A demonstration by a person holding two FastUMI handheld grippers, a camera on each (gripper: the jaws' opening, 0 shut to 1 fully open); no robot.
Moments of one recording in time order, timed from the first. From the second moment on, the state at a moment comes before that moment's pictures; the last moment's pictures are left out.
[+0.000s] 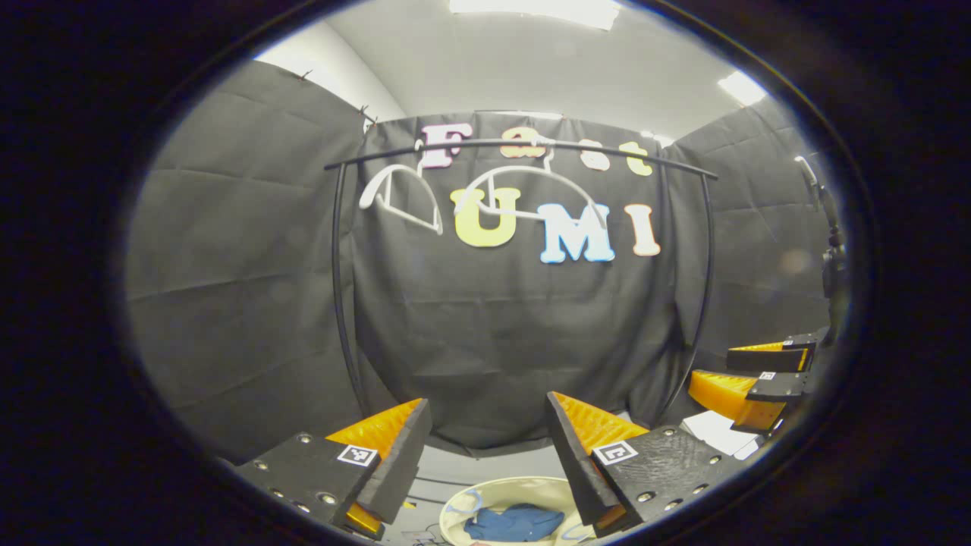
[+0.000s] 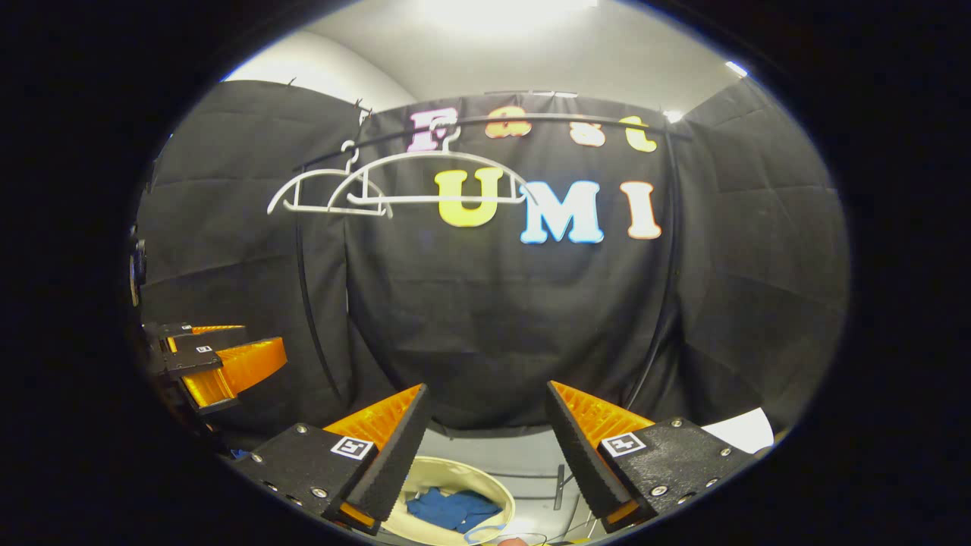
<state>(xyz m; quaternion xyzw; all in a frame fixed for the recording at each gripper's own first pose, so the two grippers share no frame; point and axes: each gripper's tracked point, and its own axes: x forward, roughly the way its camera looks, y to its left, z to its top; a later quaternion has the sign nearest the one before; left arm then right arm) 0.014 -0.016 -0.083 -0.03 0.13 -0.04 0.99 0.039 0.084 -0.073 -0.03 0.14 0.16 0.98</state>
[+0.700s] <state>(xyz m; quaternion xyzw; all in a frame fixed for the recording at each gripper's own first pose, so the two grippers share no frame) -0.064 -0.020 0.026 0.00 0.03 -0.03 1.00 -0.033 0.008 0.015 -0.02 0.03 0.12 0.99</state>
